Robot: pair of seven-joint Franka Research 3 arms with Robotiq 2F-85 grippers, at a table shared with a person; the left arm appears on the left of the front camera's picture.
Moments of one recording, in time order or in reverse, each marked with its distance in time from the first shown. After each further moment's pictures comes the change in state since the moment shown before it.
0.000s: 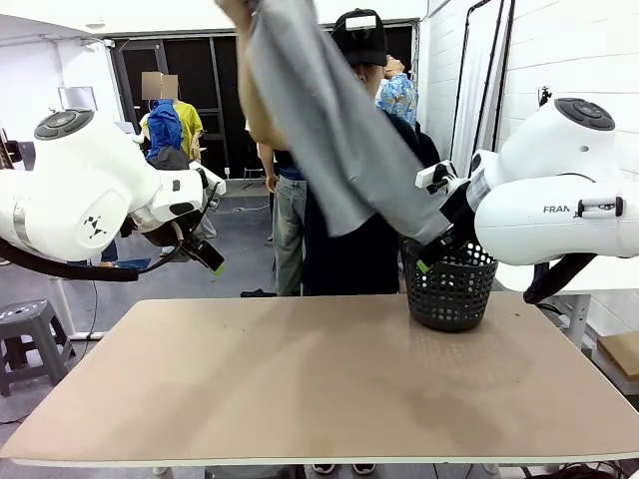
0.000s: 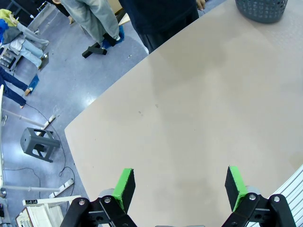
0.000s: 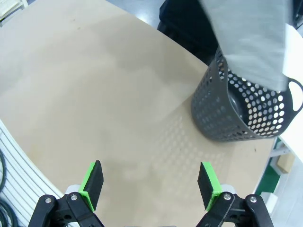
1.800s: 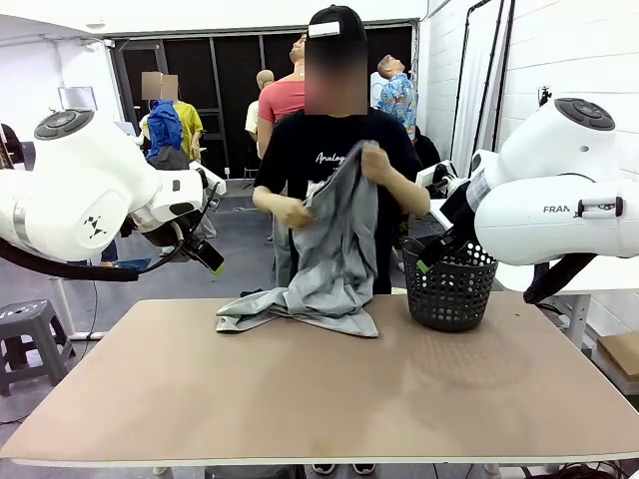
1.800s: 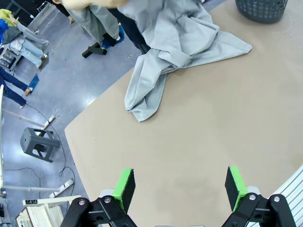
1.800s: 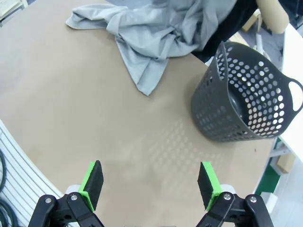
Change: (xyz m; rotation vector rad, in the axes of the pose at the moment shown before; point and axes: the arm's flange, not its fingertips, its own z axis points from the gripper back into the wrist) left arm 0.000 0.000 0.000 0.000 0.000 0.000; right arm 0.000 0.000 0.000 0.000 0.000 0.000
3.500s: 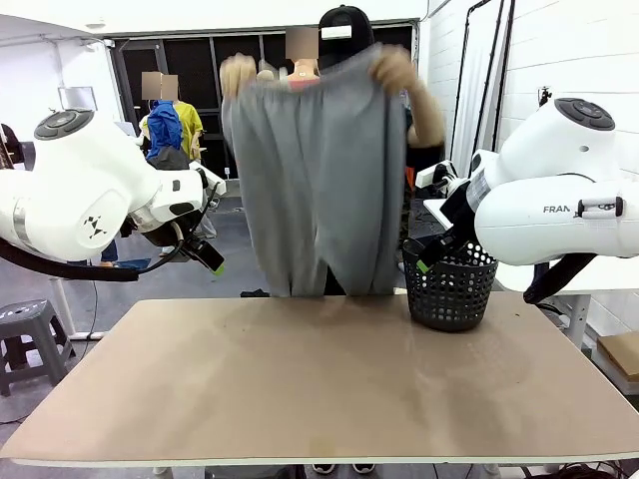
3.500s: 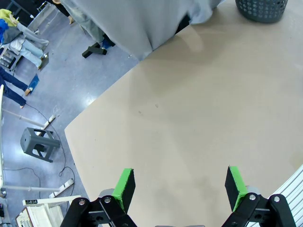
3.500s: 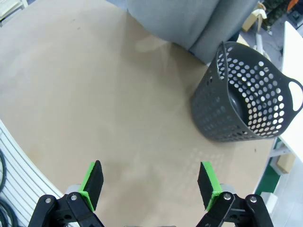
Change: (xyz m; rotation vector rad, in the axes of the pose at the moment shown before) left arm 0.000 0.000 0.000 0.000 0.000 0.000; right arm 0.000 0.000 0.000 0.000 0.000 0.000
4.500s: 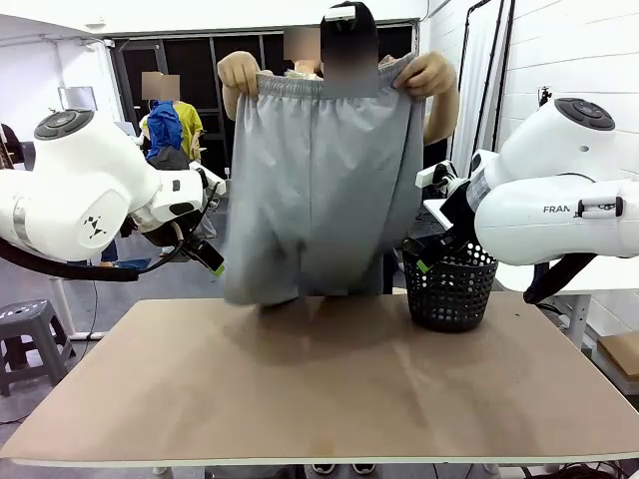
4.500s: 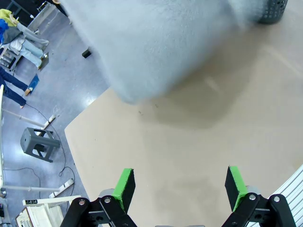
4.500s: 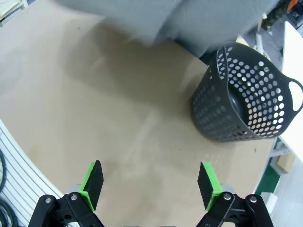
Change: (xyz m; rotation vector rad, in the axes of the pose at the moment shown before) left arm 0.000 0.000 0.000 0.000 0.000 0.000; right arm 0.000 0.000 0.000 0.000 0.000 0.000
